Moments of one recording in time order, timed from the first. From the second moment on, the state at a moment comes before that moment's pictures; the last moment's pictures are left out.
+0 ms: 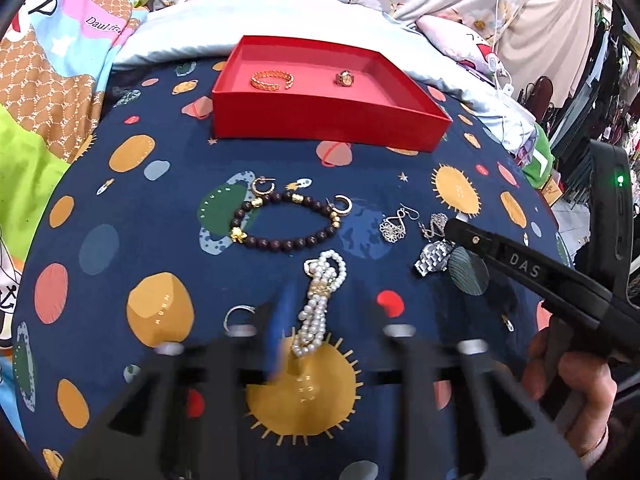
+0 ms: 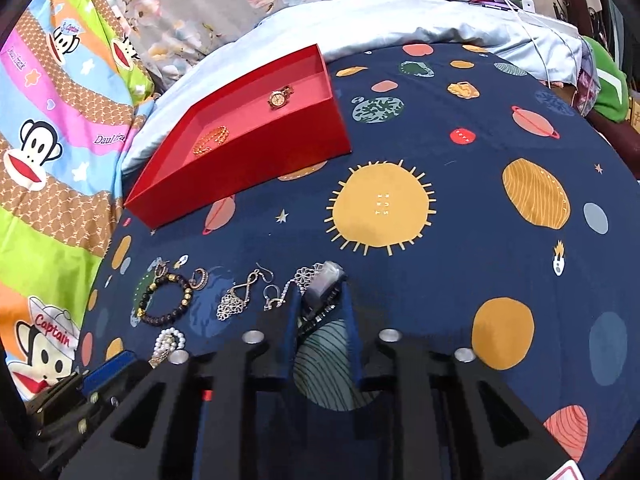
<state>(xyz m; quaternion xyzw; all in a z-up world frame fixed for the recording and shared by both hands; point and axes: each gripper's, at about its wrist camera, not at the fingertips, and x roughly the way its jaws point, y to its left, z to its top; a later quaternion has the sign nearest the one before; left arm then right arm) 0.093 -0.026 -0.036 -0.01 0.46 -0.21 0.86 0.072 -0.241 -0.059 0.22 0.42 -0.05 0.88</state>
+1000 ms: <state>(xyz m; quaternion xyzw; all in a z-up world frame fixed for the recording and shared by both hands) 0.081 -0.023 -0.001 -0.02 0.43 -0.24 0.87 0.031 -0.235 0.010 0.20 0.36 -0.02 0.91</state>
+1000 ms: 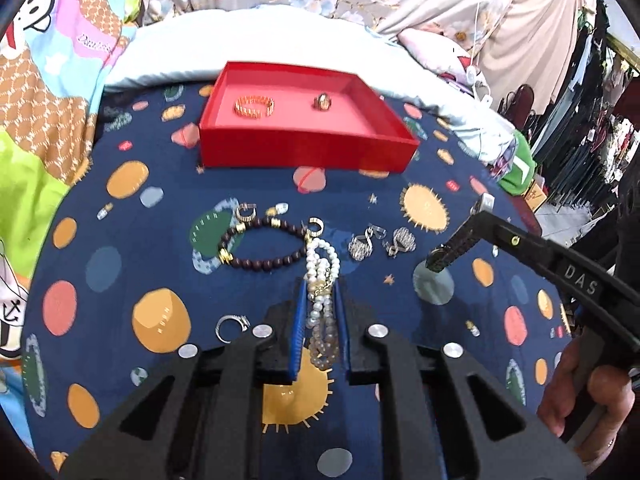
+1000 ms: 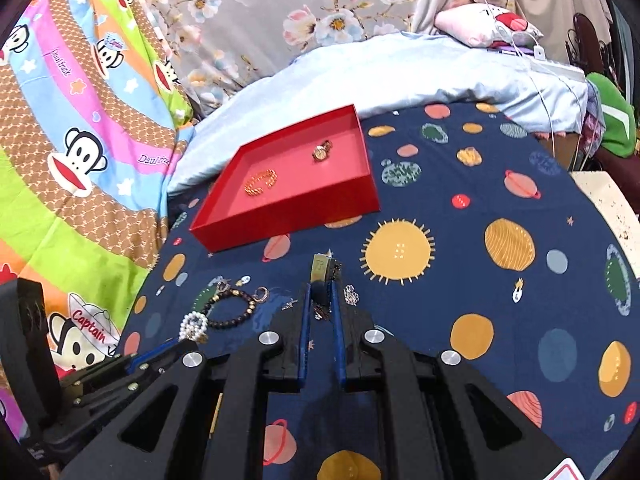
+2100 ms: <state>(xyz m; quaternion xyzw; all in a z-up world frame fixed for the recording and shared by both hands) 0.292 -0.080 0.038 0.03 0.35 -0.18 0.92 0.246 -0.255 0.048 0.15 0.34 0.03 0.93</state>
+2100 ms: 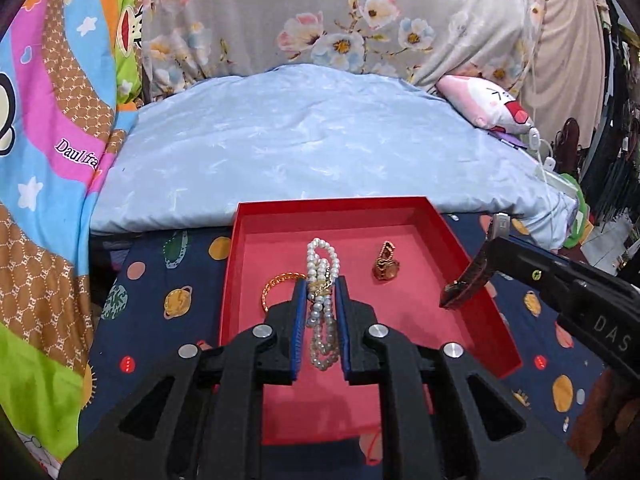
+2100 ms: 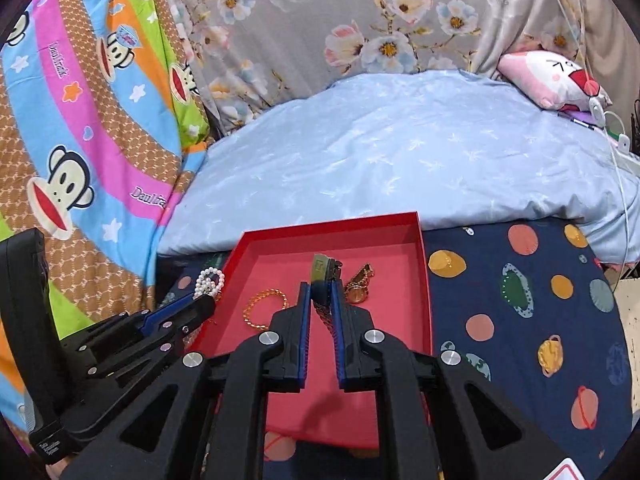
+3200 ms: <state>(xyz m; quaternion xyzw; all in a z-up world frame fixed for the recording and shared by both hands) 0.238 -0.064 0.032 0.07 0.35 -0.09 0.93 0.172 -0.240 0.034 0.12 0.34 0.00 0.93</state>
